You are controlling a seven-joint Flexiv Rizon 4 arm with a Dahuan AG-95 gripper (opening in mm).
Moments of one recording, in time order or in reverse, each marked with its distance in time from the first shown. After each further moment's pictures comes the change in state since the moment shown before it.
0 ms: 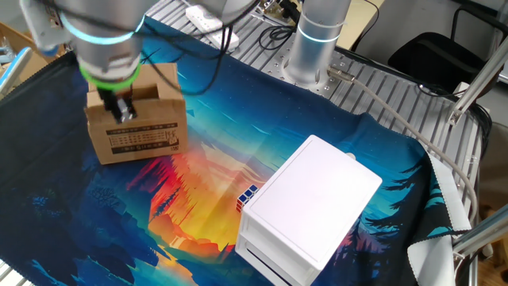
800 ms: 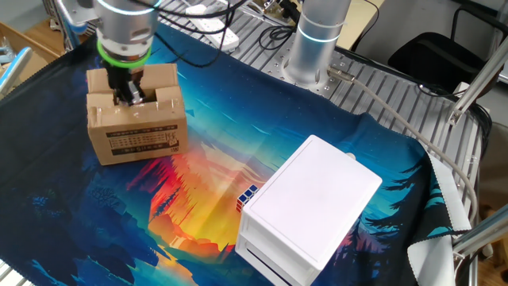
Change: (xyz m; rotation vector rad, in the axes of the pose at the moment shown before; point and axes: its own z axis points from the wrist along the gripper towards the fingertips) arm 0.011 -0.027 0.061 -0.090 -0.071 -0.067
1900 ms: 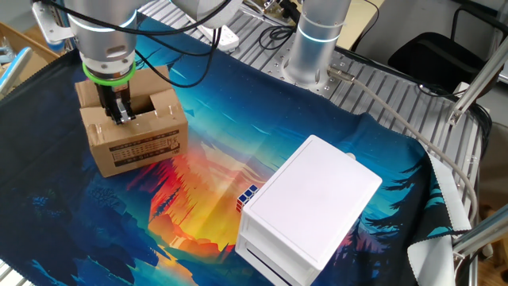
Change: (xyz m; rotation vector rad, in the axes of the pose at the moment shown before) arm -0.015 0.019 0.023 -0.067 0.028 0.069
